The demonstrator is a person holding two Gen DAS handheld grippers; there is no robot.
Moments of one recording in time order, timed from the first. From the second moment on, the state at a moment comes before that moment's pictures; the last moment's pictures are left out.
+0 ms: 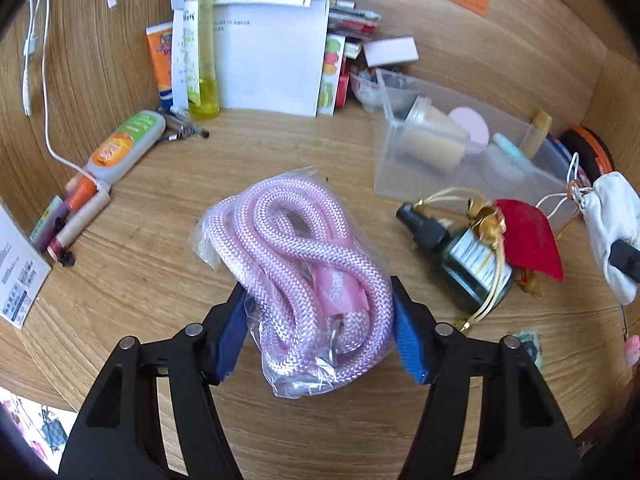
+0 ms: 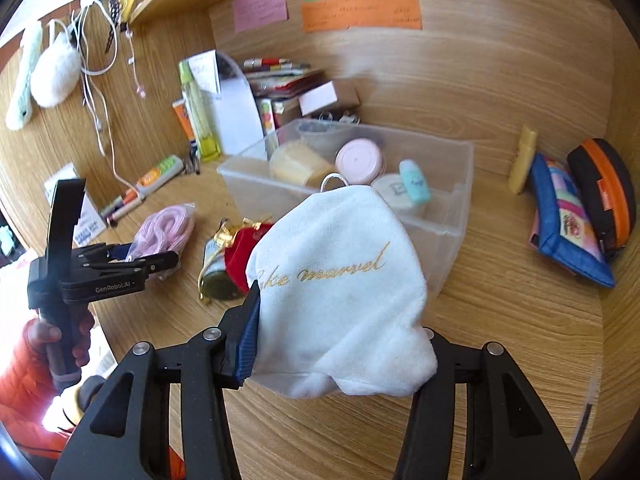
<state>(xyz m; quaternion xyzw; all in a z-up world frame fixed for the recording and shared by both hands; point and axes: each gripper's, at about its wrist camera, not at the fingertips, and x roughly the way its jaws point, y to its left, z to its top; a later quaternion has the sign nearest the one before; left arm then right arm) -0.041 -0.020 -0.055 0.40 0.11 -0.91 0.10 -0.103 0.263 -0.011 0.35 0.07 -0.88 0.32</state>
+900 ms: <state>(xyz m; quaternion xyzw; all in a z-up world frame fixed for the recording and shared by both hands) -0.077 0.008 0.016 0.34 0.10 -0.93 0.01 -0.133 0.260 0.009 0.35 0.11 -0.89 0.27</state>
